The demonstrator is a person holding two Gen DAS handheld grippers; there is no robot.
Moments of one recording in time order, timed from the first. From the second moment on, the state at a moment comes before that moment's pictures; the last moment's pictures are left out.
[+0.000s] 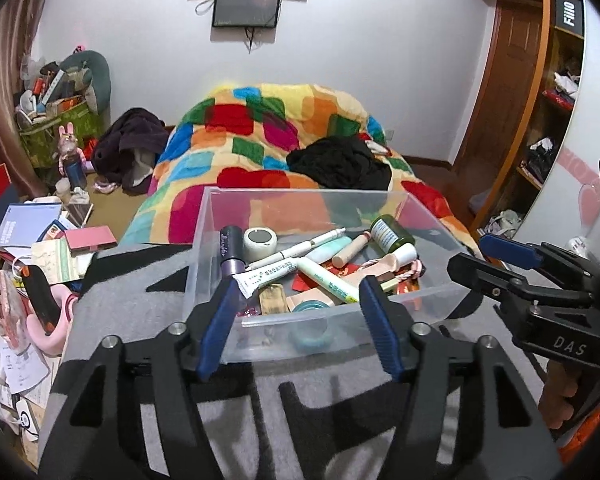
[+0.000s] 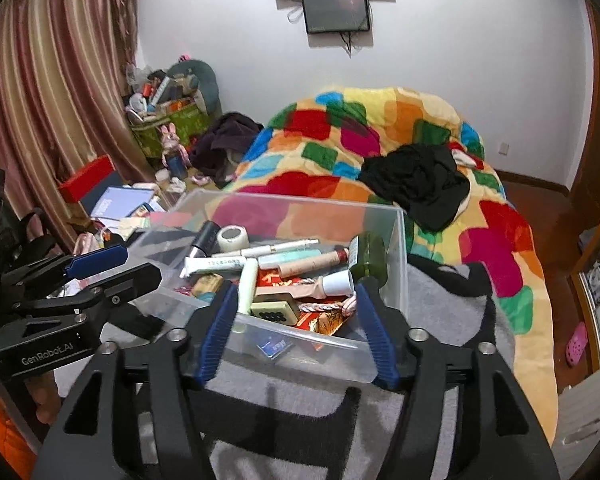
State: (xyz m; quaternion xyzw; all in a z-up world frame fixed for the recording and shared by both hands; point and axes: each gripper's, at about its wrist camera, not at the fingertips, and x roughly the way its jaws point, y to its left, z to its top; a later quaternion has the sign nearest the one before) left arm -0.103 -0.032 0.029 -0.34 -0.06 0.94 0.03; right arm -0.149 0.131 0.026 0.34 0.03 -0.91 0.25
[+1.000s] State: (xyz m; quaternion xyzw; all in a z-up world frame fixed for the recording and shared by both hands) left arm -0.064 -0.022 0.015 -0.34 -0.05 0.94 0.02; right arm -0.112 0.144 0.014 0.33 0.02 -0.91 0.25
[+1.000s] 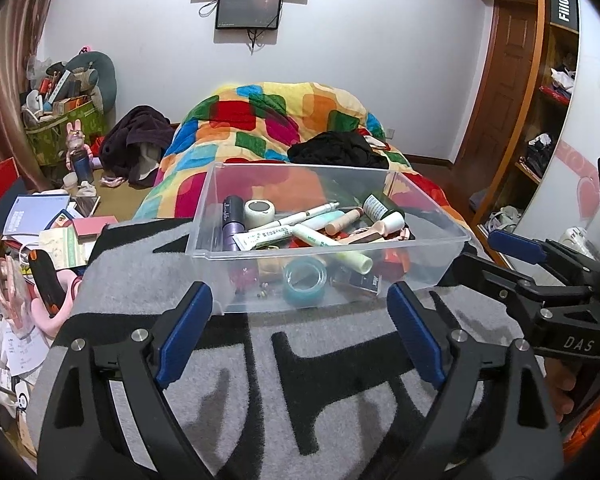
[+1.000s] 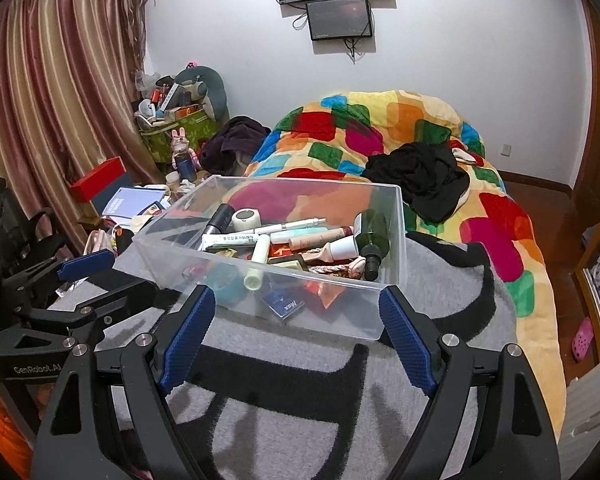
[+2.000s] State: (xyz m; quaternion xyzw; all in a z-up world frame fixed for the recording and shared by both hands) left arm -0.064 -0.019 0.013 -0.34 -0.06 0.94 0.02; right arm -0.112 0.146 0.014 0.34 0.01 -0.91 0.25
